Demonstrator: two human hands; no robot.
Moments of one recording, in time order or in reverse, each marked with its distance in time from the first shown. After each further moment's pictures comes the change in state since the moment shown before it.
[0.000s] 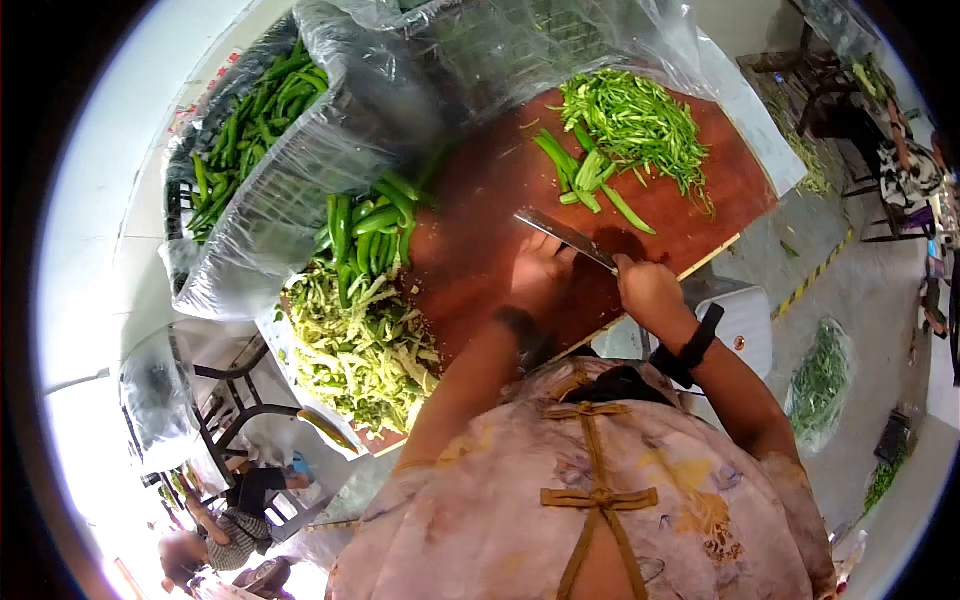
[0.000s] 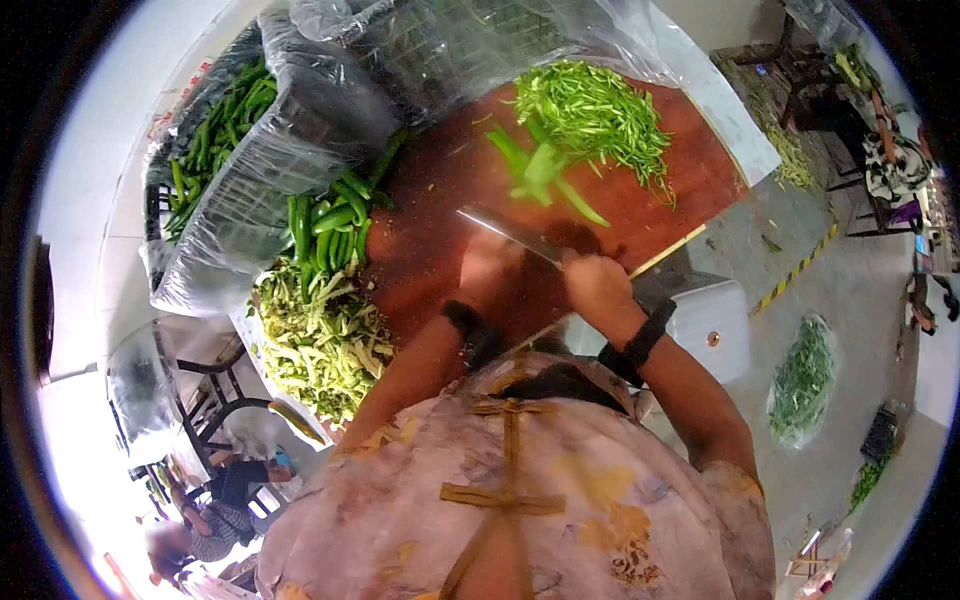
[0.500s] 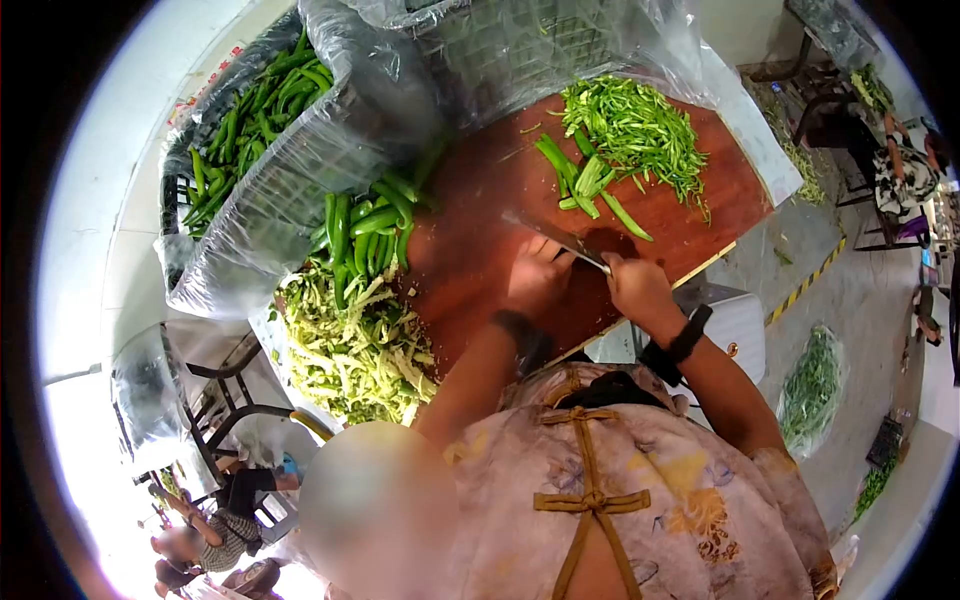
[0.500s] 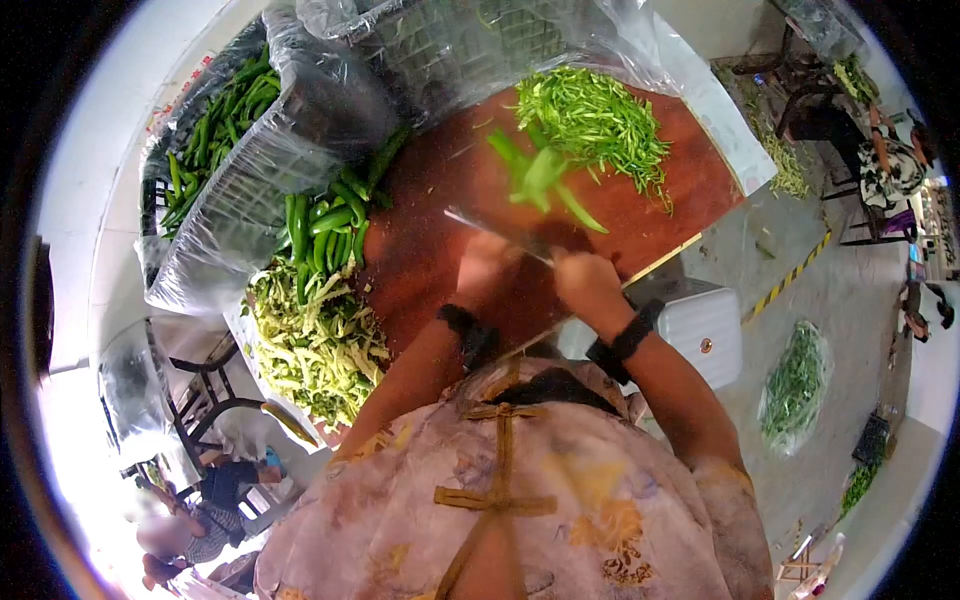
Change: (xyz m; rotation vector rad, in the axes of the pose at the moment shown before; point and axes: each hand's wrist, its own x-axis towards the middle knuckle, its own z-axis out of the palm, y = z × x) left_hand -0.003 -0.013 0.011 -0.046 -0.156 -0.016; right_hand 0.016 -0.005 0.004 0.082 0.114 -0.085
